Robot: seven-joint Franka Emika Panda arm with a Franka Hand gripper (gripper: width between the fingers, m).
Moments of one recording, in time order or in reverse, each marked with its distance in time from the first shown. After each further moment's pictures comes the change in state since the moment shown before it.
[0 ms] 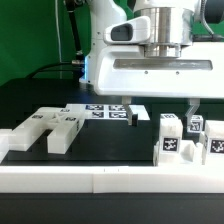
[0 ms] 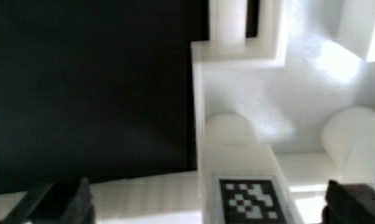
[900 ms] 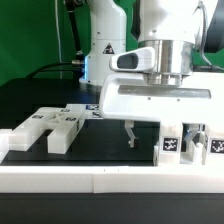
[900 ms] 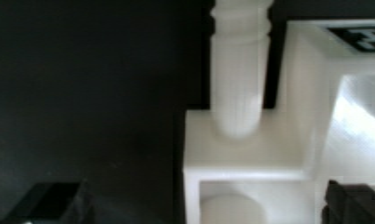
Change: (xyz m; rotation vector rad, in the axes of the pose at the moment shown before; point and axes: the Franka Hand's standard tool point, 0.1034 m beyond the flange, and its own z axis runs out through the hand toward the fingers) arm -0.021 -0.002 0.044 -0.033 0.025 -0.032
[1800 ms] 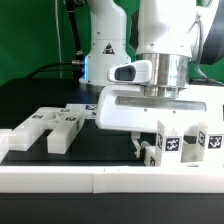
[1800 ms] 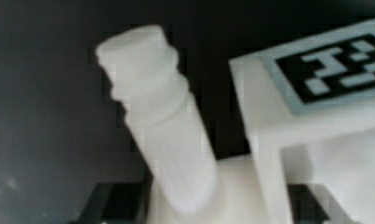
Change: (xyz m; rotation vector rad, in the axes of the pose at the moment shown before) arm -0.006 0.003 0.014 -0.013 -0.002 -0.004
